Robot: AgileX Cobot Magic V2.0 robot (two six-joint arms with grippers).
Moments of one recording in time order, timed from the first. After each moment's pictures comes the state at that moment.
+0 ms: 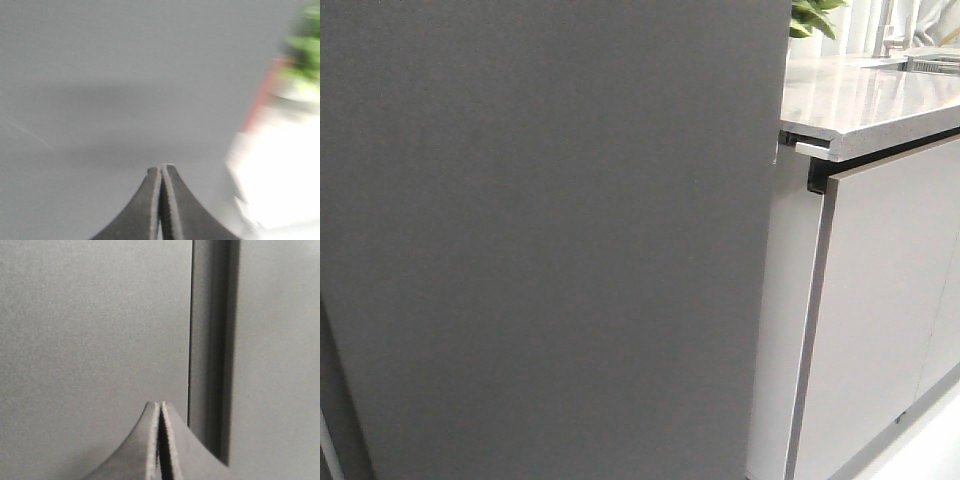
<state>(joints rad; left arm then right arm) -0.04 -0.01 0.00 -0.02 -0.13 -0.02 0.31 1.27 -1.59 0.10 0.65 -0.22</state>
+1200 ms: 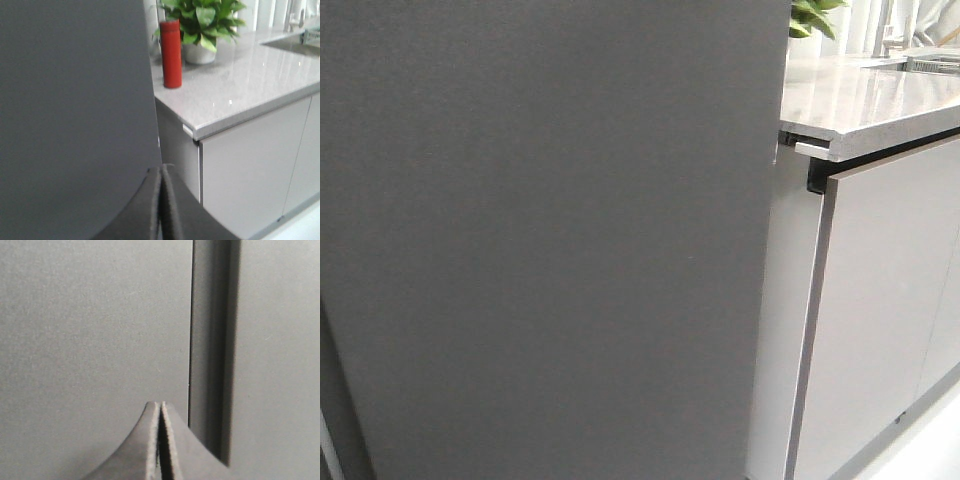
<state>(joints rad) -0.04 -0.01 0.00 -0.02 -0.13 -0.02 0.22 0.32 -0.79 -0.10 0.74 0.16</state>
